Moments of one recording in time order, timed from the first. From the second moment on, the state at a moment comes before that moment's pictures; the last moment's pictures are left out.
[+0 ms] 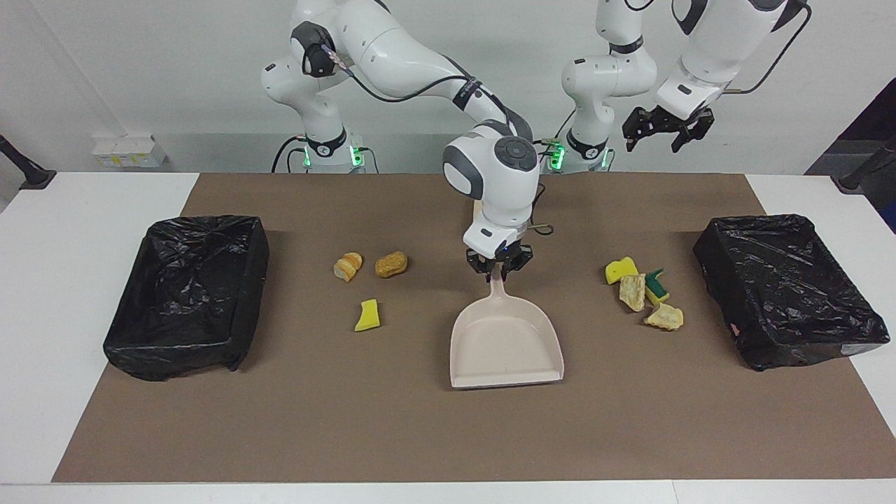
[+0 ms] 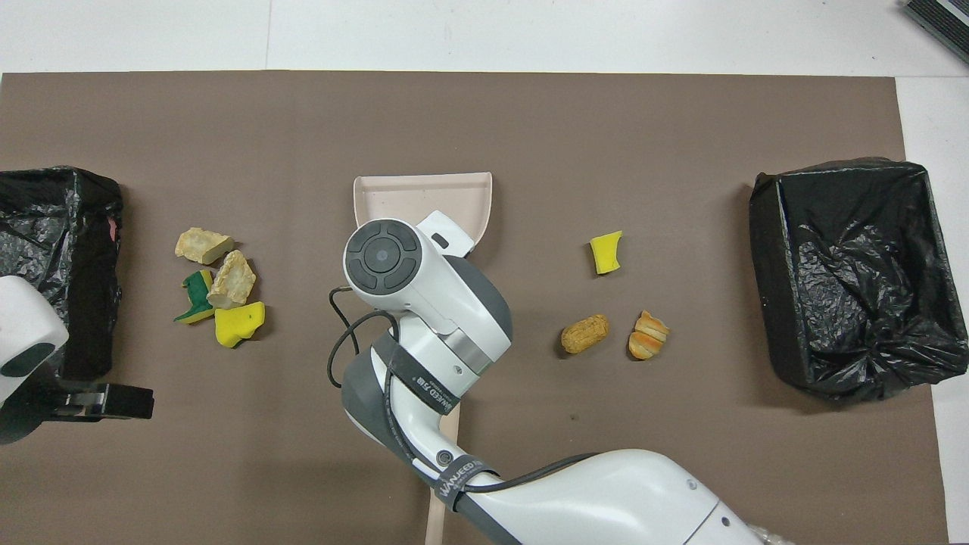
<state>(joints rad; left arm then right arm) -0.01 -0.39 -0.14 -2.06 -0.05 1.49 -0.01 0.60 0.60 0.07 -1.33 -0.07 1.98 0.55</state>
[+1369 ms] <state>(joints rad) -0.93 -0.28 -0.15 -2.58 -0.07 2.28 -0.90 0.43 0.47 0.07 -1.51 -0.17 1.92 -0.82</state>
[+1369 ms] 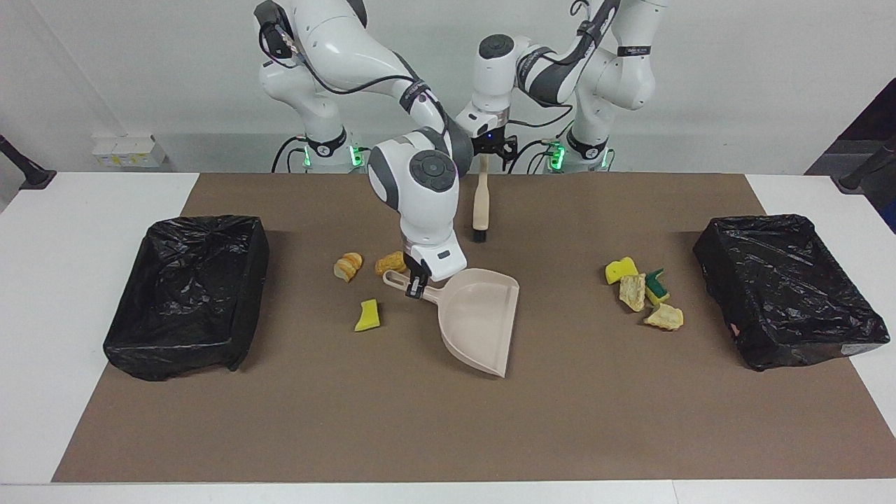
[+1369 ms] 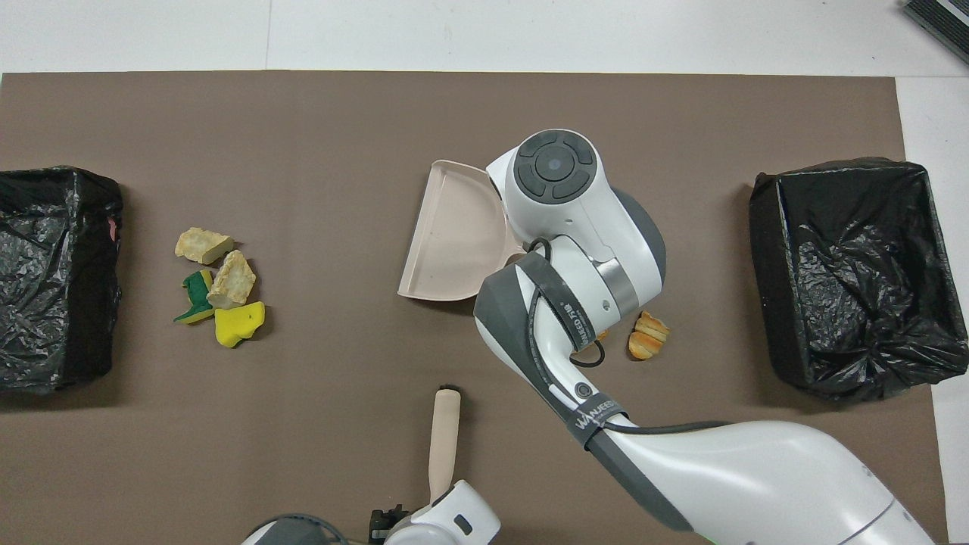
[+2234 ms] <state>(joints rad) -0.99 -0.25 -0.12 -2.61 -0.07 2.29 -0.91 0.46 0.46 0.08 -1.55 -0.22 1.96 -0.92</state>
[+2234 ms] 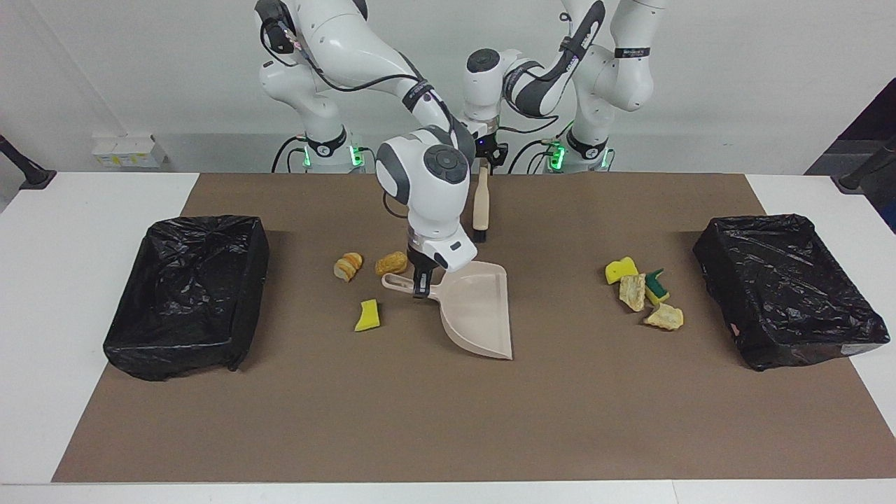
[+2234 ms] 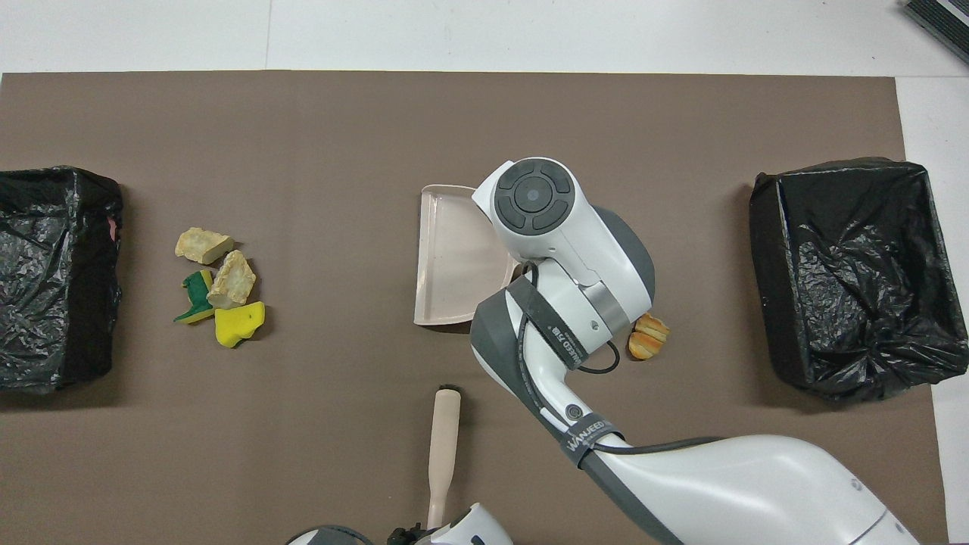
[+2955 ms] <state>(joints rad) -0.82 -0.31 -0.11 -2.50 -0.07 2.01 -0.70 0.48 0.46 0.08 -1.55 -0.23 1.96 -0.94</state>
